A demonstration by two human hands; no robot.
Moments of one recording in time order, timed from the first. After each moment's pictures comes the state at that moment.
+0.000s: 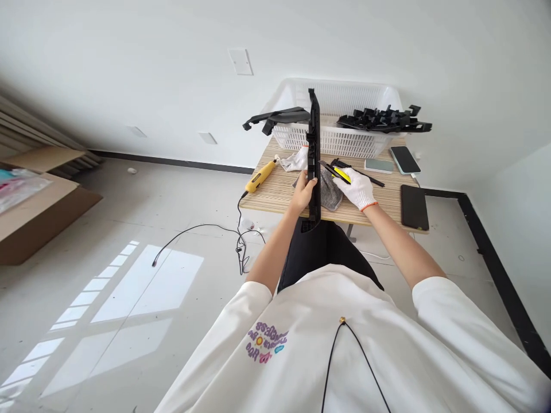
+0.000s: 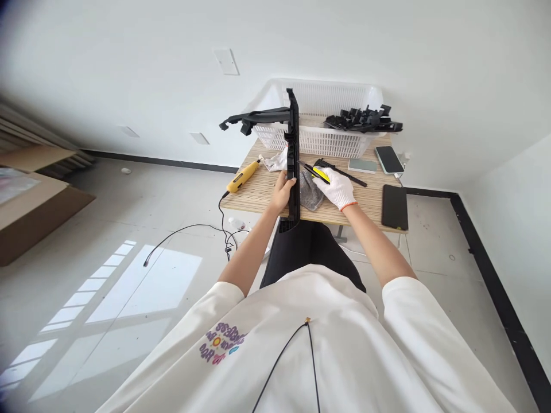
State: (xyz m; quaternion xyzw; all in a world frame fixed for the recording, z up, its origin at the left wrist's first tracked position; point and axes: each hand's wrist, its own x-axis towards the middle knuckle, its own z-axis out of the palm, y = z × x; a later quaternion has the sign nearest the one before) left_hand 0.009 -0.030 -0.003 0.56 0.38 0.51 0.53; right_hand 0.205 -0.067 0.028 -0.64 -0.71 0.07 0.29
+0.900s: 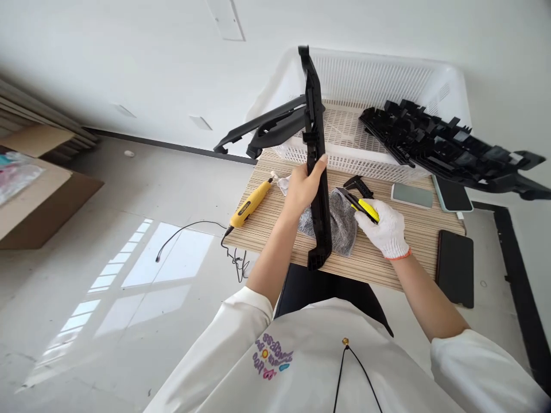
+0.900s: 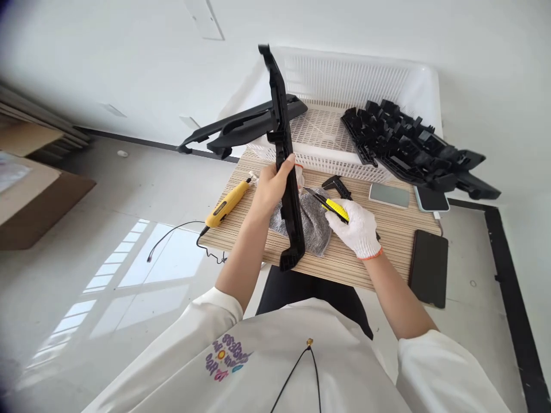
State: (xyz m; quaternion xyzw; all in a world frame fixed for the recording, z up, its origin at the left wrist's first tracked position) left_hand 0.023 0.065 0.067 0.52 0.48 0.47 0.52; right_hand 0.224 -0.038 0.028 -0.69 -0.67 0.11 0.26
